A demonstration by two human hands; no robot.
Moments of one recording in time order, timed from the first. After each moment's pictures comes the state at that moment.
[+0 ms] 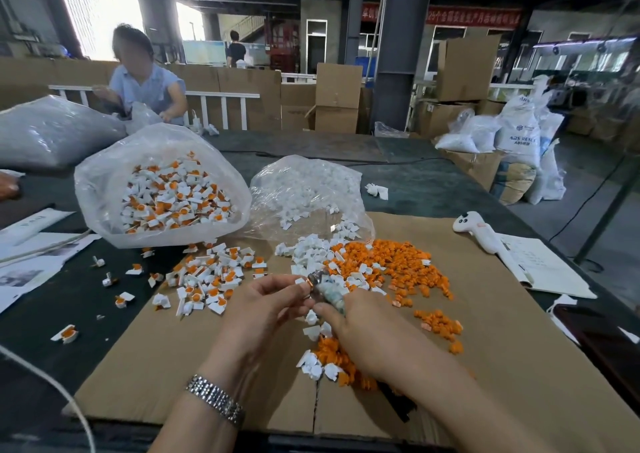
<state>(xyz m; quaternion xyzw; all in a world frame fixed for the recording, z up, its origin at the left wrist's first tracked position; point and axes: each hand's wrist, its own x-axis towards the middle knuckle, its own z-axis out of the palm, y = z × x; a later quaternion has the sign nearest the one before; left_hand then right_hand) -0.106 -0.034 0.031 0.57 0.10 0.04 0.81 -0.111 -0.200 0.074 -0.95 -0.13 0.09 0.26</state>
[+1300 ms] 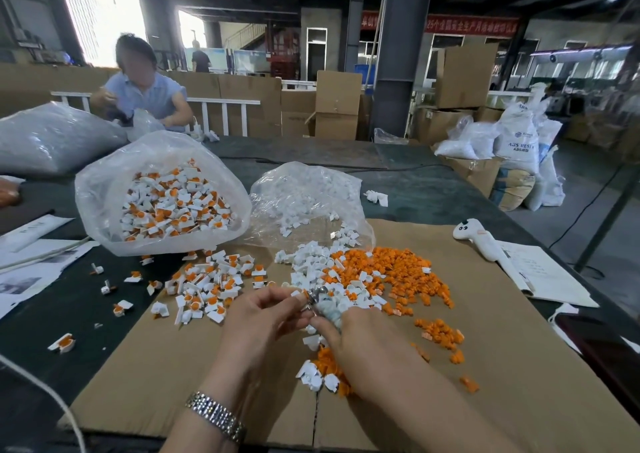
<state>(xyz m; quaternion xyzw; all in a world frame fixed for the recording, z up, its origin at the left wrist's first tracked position) -0.104 -0.033 0.018 0.60 0.11 0.07 0.79 -0.115 -0.198 0.065 -0.97 -0.14 0.04 0.20</state>
